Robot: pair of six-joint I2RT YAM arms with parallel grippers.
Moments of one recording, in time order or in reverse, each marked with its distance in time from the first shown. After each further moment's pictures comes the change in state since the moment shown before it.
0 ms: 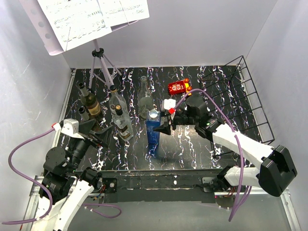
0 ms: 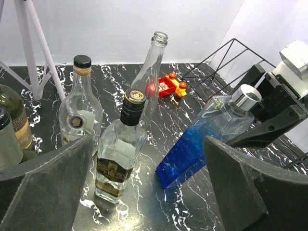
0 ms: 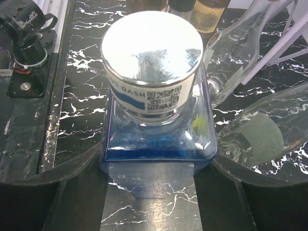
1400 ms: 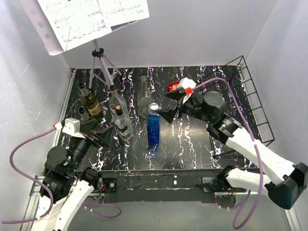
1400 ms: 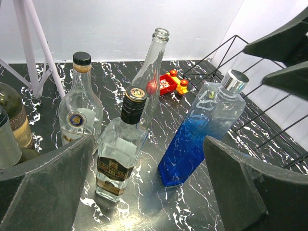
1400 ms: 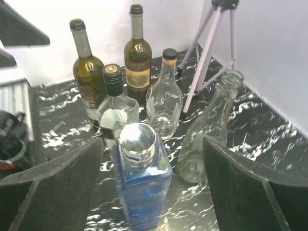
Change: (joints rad) left arm 0.000 0.007 -0.007 0.002 0.001 0.003; right arm 0.013 -0.137 0.129 0.012 0.317 0.251
